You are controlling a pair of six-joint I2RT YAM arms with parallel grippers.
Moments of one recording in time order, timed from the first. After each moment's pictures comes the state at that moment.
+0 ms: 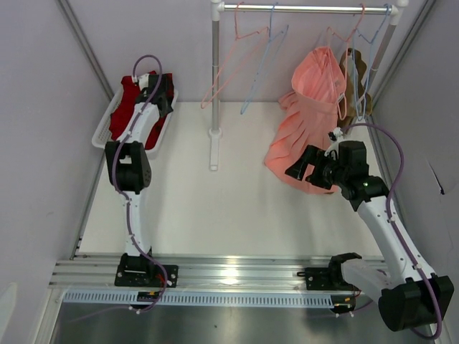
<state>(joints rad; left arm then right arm) -0.05 2.29 2.13 -0.61 -0.45 -0.48 0.19 1.00 0.93 -0.55 -0.38 0.52</state>
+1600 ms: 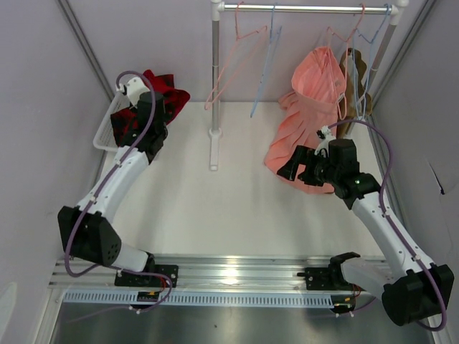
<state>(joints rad) -0.25 1.46 1.32 -0.19 -0.59 -0.53 0.28 1.05 0.93 -0.48 -0.36 0.49</state>
